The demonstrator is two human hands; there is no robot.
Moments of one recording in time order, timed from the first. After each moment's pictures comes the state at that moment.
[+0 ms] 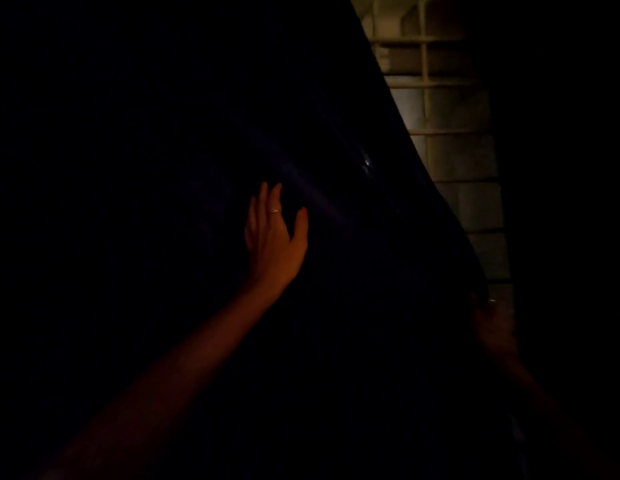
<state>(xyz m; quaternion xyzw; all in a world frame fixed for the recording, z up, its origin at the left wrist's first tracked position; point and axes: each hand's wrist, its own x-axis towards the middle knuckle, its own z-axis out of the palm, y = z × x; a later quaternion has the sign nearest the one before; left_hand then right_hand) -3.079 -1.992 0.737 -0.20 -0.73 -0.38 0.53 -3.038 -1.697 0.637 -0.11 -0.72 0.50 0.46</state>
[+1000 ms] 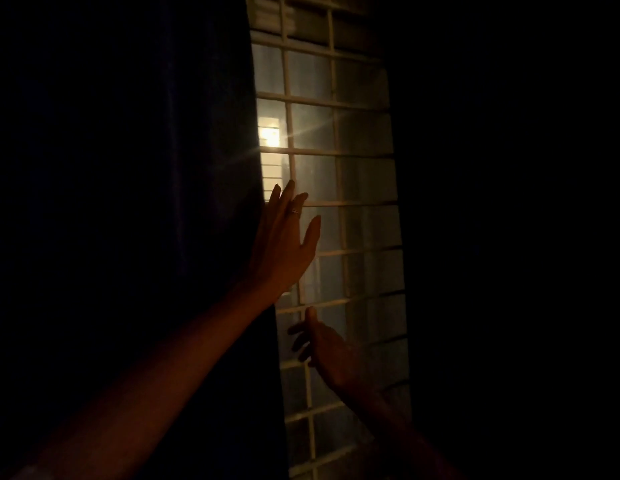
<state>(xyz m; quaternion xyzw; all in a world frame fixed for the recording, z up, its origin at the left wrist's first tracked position) -3.087 -1.868 0.698 -0.40 -0.72 -0.33 0.45 -3.028 -1.798 0.562 0.02 -0.79 0.56 0.27</state>
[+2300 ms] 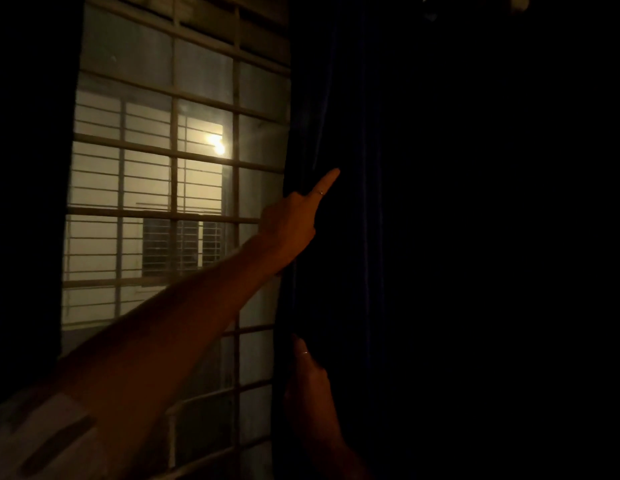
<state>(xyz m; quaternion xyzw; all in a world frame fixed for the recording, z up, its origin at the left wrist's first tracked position) -3.027 -1.688 0.767 -0.48 -0.75 -0.22 0.40 -2.979 -1.649 0.548 -0.11 -0.82 0.42 0.38</state>
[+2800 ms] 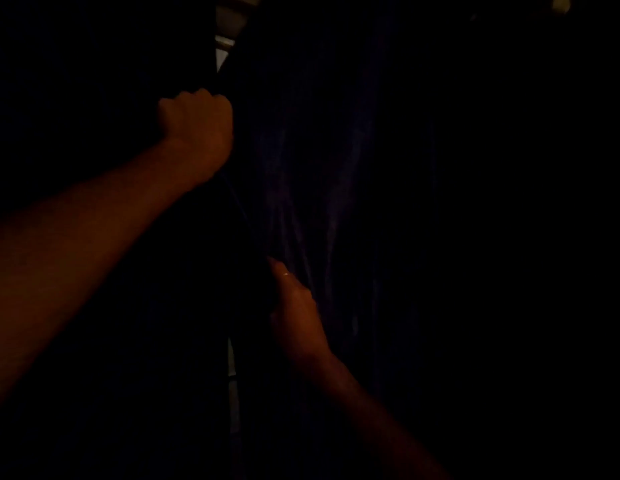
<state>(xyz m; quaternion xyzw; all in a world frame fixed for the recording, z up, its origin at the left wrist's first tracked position) -3.032 -1.938 0.847 -0.16 -0.82 -0.08 0.55 -2.999 -1.822 0.628 0.05 -0.83 0.29 0.47</state>
